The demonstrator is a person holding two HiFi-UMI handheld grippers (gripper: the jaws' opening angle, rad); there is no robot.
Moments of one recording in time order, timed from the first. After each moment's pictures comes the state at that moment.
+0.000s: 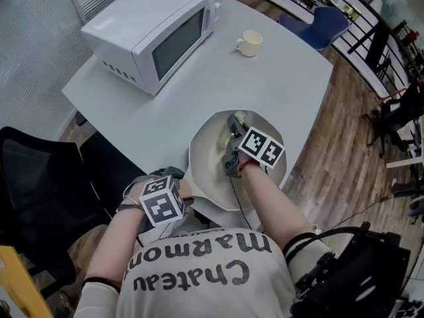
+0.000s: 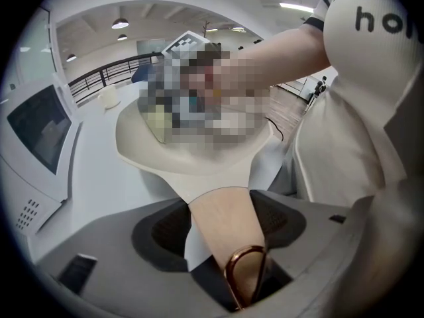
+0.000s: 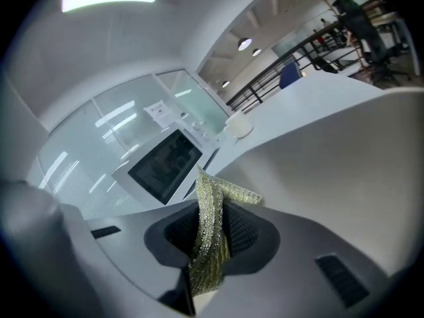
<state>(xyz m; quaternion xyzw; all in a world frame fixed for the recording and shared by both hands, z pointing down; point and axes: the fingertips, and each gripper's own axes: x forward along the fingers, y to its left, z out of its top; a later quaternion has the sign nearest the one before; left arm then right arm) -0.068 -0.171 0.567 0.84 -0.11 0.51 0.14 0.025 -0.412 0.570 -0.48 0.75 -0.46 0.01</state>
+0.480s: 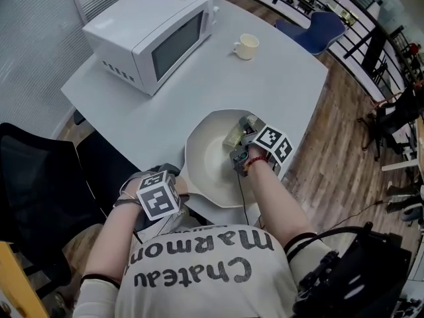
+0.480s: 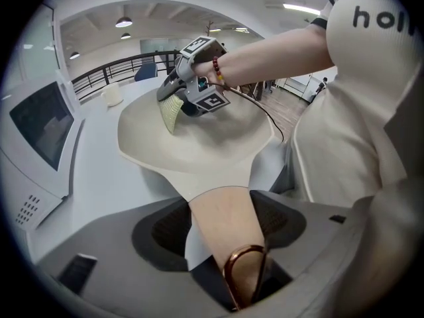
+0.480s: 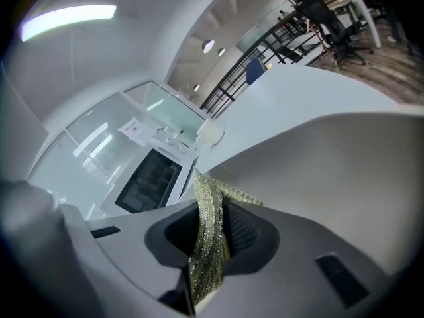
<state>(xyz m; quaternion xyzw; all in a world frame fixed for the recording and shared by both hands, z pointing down) -0.070 -0.172 0.566 0.84 -0.12 0.51 0.15 0.081 -0.417 0.577 -0.51 0.66 -0.54 0.06</state>
